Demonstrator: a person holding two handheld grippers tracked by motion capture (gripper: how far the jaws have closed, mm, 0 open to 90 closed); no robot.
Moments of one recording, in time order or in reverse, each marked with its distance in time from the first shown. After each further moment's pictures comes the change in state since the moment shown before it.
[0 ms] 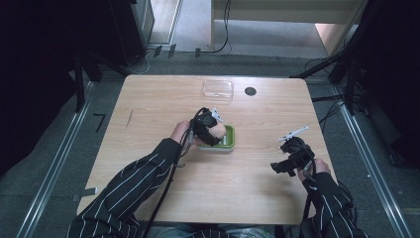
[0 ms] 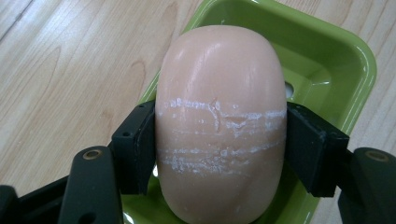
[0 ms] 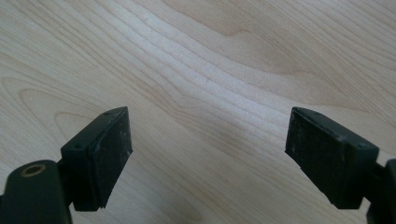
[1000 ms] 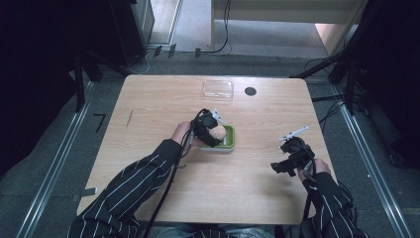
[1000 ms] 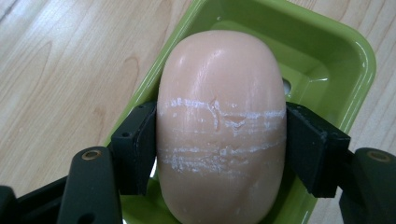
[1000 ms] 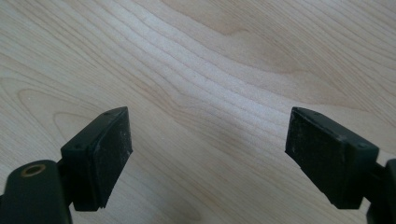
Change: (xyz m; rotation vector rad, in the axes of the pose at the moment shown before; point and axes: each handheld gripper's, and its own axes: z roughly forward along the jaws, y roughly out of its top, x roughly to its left) left arm -0.003 0.000 0.002 0.010 -0.003 -0.009; right arm 0.000 0.000 0.000 0.002 -0.002 0.002
